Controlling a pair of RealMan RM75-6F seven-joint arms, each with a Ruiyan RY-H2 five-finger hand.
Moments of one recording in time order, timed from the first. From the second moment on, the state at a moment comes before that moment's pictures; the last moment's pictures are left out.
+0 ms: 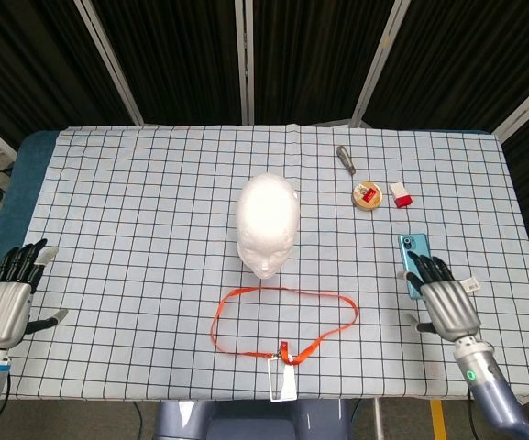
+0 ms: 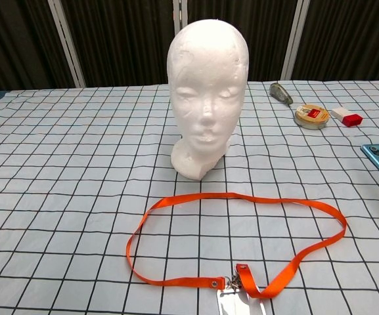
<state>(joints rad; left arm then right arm) -0.16 -1.19 -0.04 -1.67 1.48 1.45 0.12 0.35 -1.20 0.05 -1.66 -1.37 1.15 -0.19</state>
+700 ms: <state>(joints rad) -0.18 -1.21 -0.05 -1.62 1.44 1.40 0.11 0.57 -1.47 0.14 -1.62 -0.94 0.93 -0.46</state>
